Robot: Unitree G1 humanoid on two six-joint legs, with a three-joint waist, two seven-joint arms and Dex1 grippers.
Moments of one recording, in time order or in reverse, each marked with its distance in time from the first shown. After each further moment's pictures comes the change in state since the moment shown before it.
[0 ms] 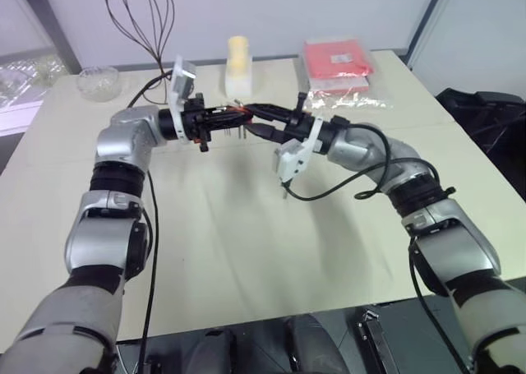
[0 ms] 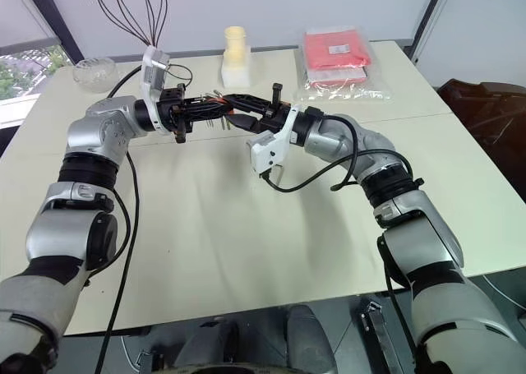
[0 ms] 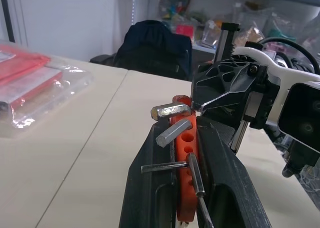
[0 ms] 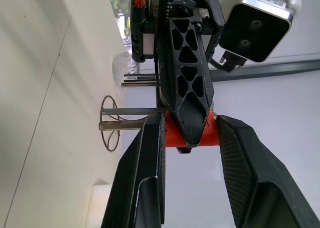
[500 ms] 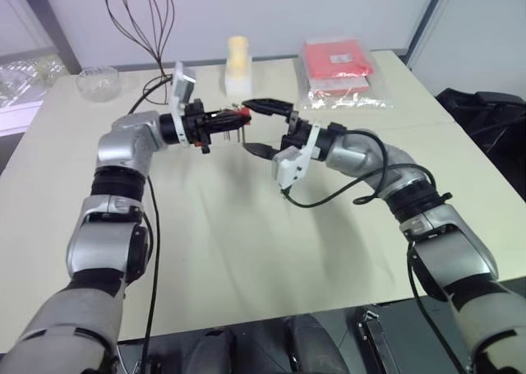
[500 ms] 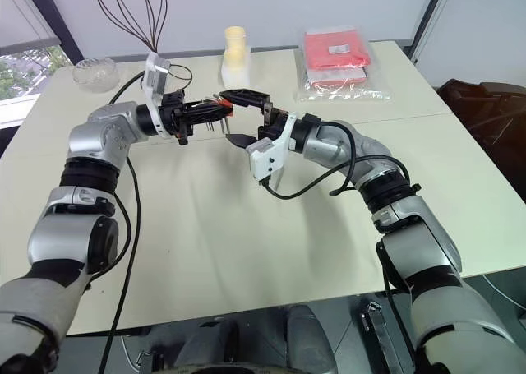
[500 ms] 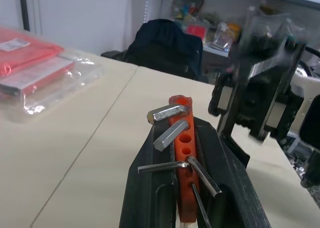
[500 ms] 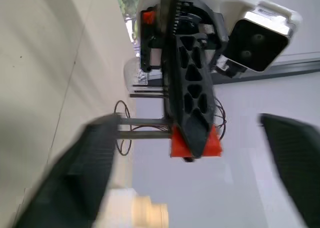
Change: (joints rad) left arm 0.045 -0.007 0.012 -0.020 0.003 0.028 0.048; right arm 0.037 0.006 0.002 -0.029 0.031 0.005 0.056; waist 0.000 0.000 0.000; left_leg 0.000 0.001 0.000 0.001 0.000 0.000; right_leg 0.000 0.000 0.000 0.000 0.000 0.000
